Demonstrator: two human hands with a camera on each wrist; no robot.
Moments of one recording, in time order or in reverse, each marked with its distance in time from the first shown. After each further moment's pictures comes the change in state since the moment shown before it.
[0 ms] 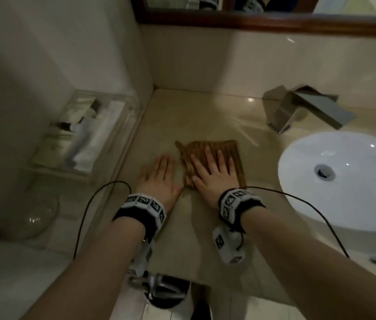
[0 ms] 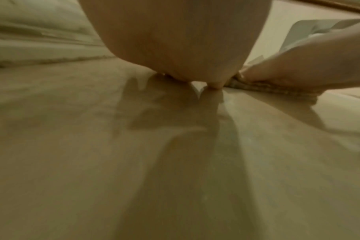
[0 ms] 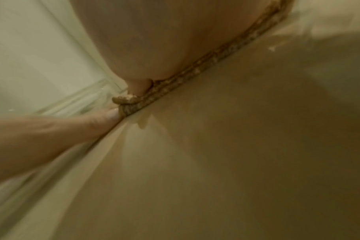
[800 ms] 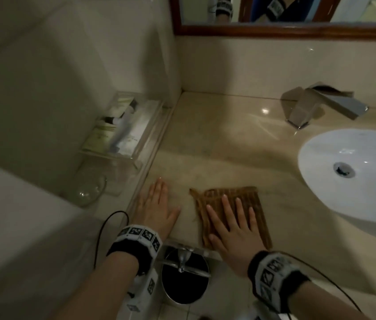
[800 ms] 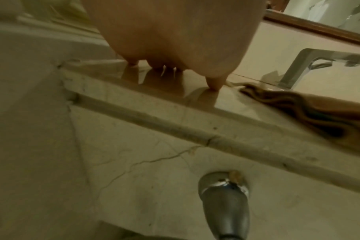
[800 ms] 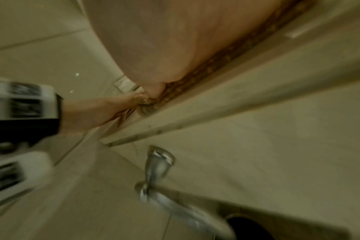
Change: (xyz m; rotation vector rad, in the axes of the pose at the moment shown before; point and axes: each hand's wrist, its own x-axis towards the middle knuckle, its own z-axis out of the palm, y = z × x) left_hand -0.117 -0.055 0.044 -0.140 0.025 -0.126; right_hand -0.155 -0.057 0.065 -0.021 0.030 -0.061
